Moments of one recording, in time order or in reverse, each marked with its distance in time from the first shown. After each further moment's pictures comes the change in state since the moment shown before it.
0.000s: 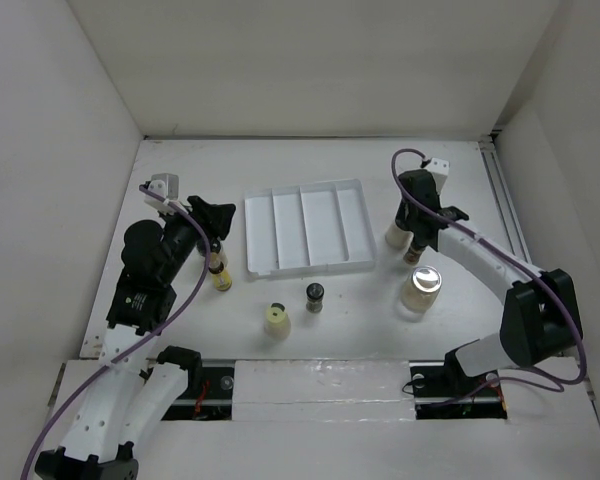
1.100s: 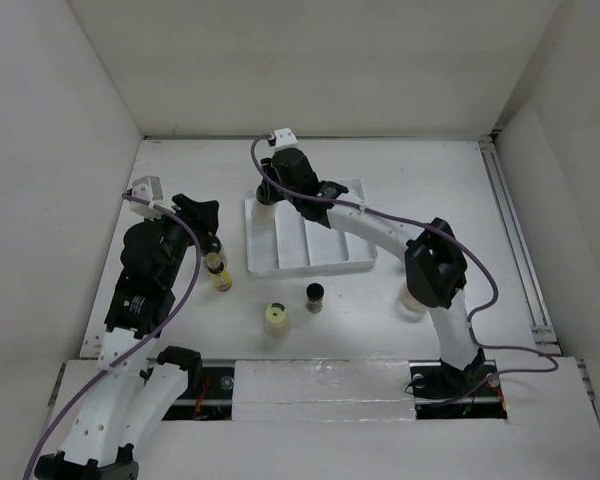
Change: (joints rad) left arm 0.000 -0.019 0.003 -0.057 -0.230 -0.079; right arm 0.454 0.657 0.798 0.164 -0.244 -0.165
